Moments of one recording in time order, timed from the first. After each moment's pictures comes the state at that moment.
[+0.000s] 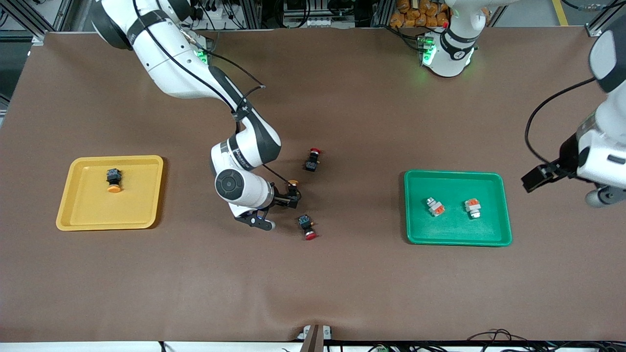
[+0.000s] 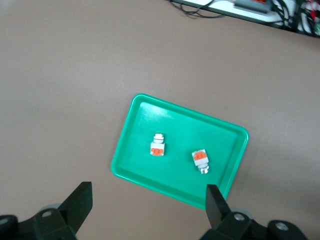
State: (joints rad) left arm 0.09 0.19 -0.21 -1.42 0.15 1.71 -0.36; right arm 0.48 0.81 0.09 -1.47 0.25 2.23 0.73
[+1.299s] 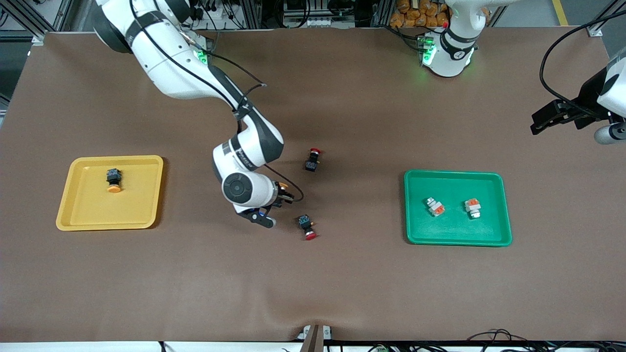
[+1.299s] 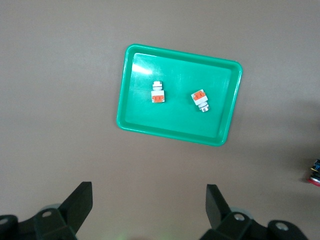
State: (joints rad) left arm 0.07 0.00 -0.13 -1.56 0.02 1.55 -0.19; right arm 0.42 0.81 0.14 -1.39 0.18 2.02 0.80
